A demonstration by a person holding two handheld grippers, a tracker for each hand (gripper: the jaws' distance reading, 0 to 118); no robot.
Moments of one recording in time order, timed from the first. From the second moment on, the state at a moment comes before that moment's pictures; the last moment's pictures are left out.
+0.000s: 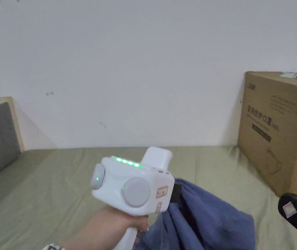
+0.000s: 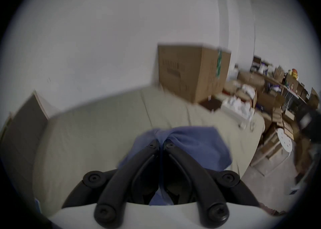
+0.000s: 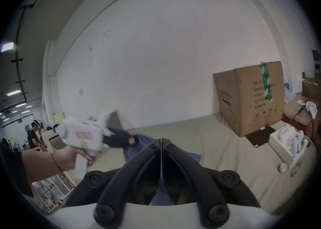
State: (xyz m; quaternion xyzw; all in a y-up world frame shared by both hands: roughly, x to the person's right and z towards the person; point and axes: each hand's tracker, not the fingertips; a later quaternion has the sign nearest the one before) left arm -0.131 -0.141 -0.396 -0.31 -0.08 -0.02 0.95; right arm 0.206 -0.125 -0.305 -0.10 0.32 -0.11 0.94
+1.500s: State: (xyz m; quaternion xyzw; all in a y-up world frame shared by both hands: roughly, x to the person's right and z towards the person) left arm -0.241 -0.338 -0.344 -0.40 0.09 0.21 0.89; right arm 0.164 -0.207 -0.297 -0.15 0.26 -0.11 0.95
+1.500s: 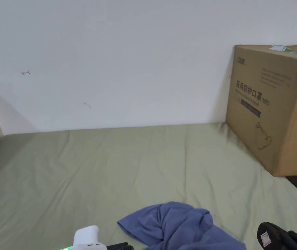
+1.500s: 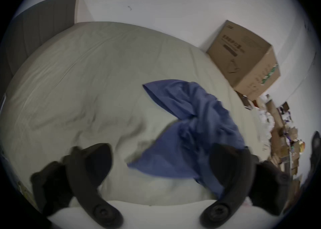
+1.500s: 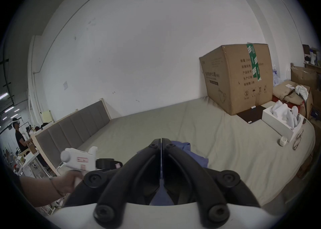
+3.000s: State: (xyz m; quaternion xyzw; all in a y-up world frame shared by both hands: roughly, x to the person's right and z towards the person) left arm -0.286 -0.230 -0.253 -0.22 0.14 0.13 0.96; right arm 0.138 -0.206 -0.562 -0.43 0.32 -0.04 0.84
